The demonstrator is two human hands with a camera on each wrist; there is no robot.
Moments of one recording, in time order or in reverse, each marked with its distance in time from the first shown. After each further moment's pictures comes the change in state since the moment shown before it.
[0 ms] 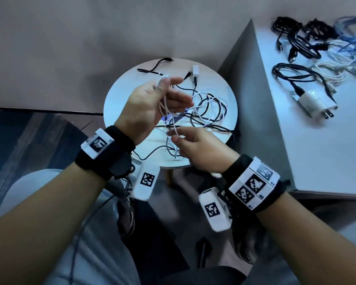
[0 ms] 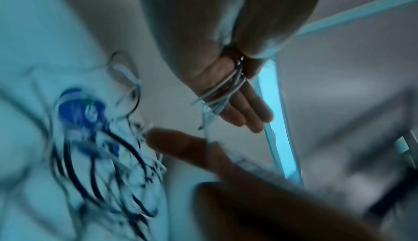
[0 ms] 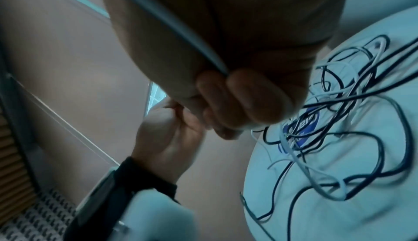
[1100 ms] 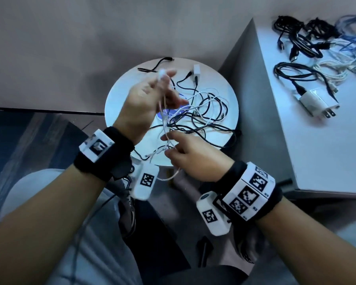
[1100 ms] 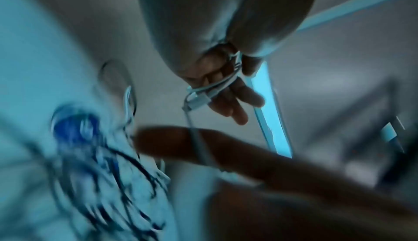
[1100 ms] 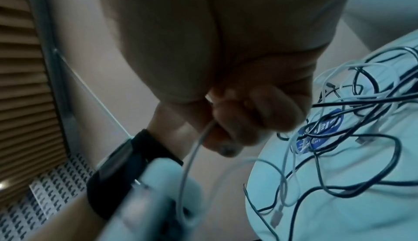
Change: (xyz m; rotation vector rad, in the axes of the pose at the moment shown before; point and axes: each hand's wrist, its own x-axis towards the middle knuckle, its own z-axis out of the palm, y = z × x) left_hand -0.003 0.001 -0.007 0.198 0.090 0.135; right_hand -0.012 -0.016 0.013 -0.285 -0.071 -0.067
